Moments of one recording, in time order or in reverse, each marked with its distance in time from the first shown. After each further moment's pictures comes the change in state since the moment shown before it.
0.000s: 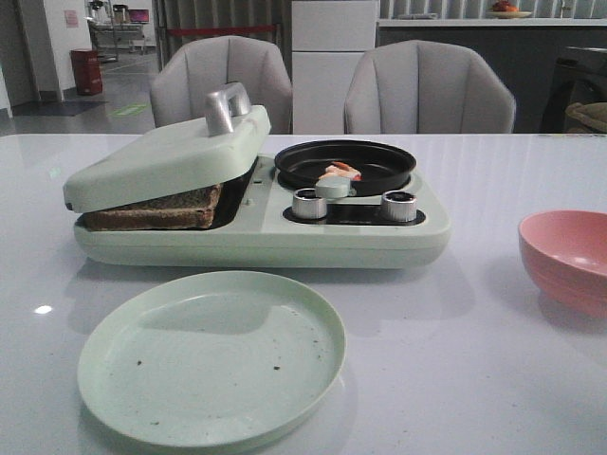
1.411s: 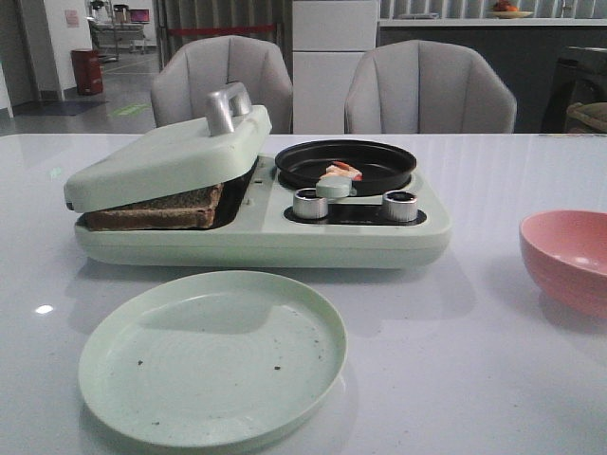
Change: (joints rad) left arm 0.000 0.000 0.000 -0.003 0.000 0.004; right arm -0.002 -0.029 0.000 0.000 0.000 0.000
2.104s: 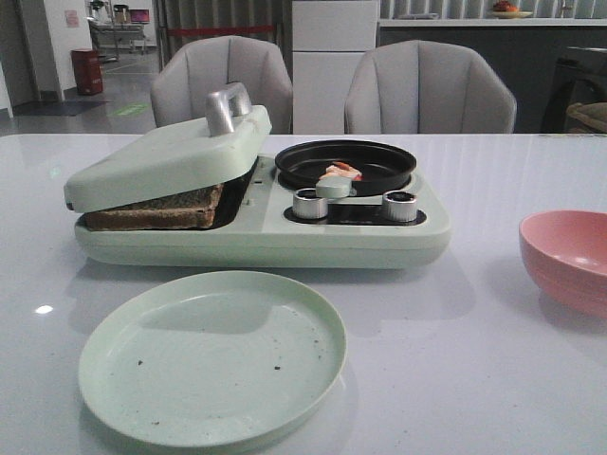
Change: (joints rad) left arm 0.000 0.000 0.000 -0.002 0.000 0.000; right arm -0.272 -0.485 0.437 -0.022 -0.499 -0.033
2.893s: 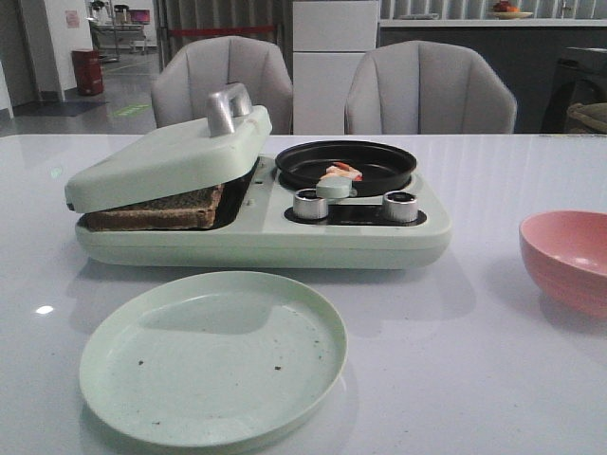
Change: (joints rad) left arm 0.000 0.000 0.000 0.000 -0.002 0.000; right arm -0.007 -0.024 0.151 0.000 -0.338 -0.002
